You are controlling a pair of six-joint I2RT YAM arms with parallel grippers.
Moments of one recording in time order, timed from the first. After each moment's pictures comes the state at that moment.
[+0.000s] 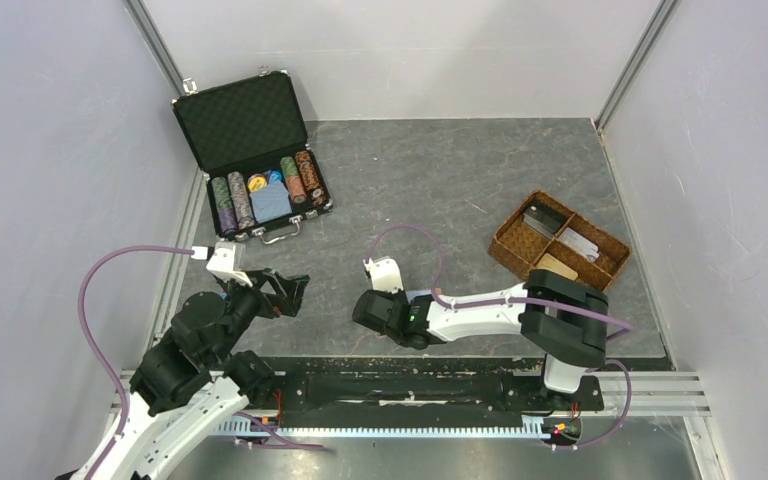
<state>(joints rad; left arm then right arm) -0.70 0.22 0.69 -0.70 -0.31 -0.42 1.27 1.76 0.98 -0.27 0.57 0.75</state>
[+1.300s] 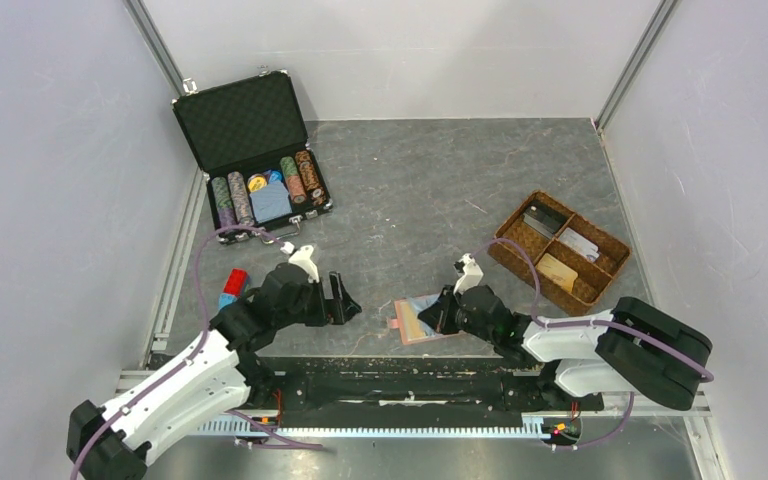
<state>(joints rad) -0.70 0.66 0.48 -0.51 0.03 -0.68 0.95 1.29 0.20 0.57 0.09 0.85</state>
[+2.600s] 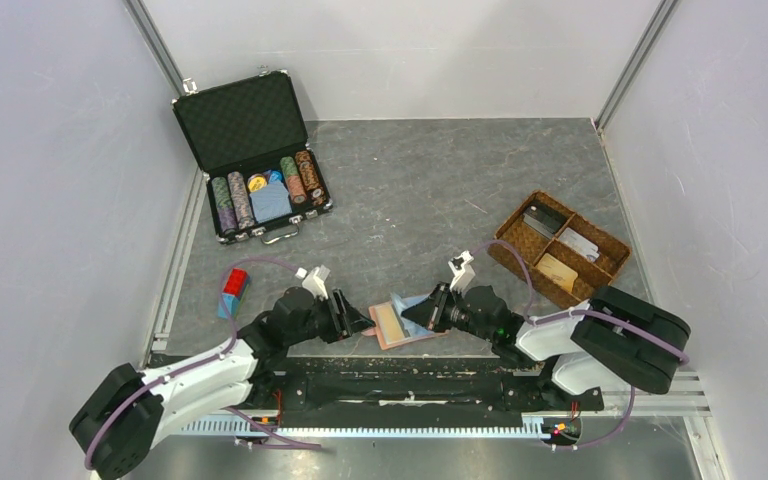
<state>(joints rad) -0.74 0.82 0.08 0.20 0.22 -1.01 0.94 1.40 0.16 0.92 -0.06 1.03</state>
